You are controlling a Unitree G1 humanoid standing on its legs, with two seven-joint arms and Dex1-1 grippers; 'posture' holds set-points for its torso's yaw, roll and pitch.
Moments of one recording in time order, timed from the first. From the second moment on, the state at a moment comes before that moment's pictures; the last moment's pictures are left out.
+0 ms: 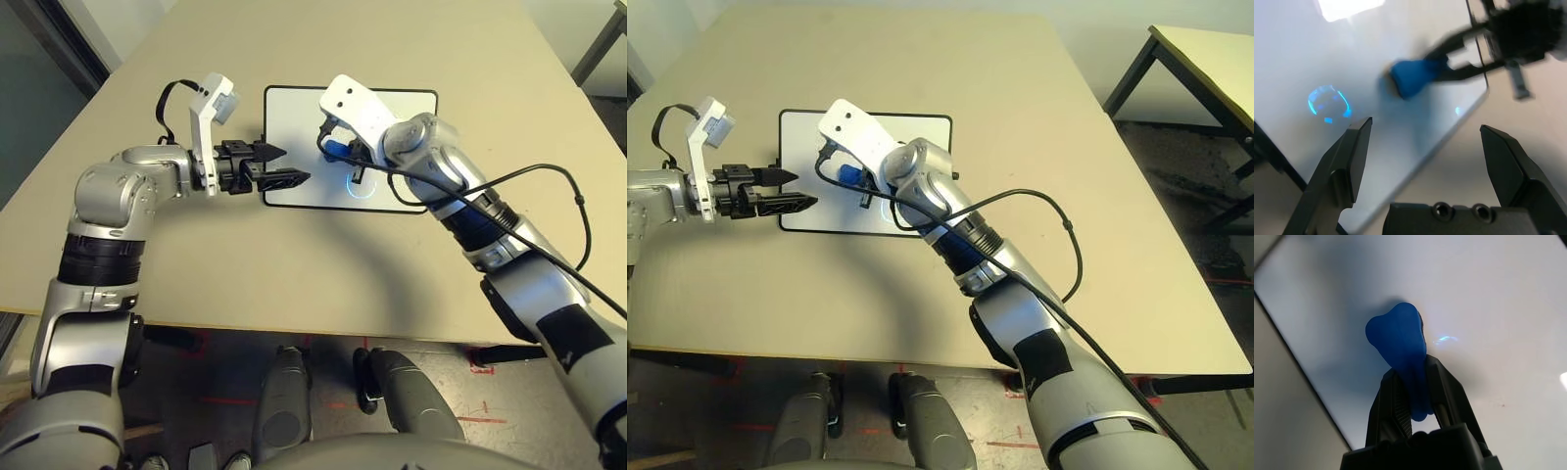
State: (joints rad) left arm -0.77 0.69 0.02 0.12 -0.48 0.81 -0.92; right arm -1.12 -0.23 0.42 0.26 -0.30 0.81 0.90
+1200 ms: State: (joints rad) left arm -0.76 0.60 0.36 0.96 -0.28 -0.16 -0.54; right arm -0.80 -0.30 -0.32 0.15 -0.02 1.30 0.19
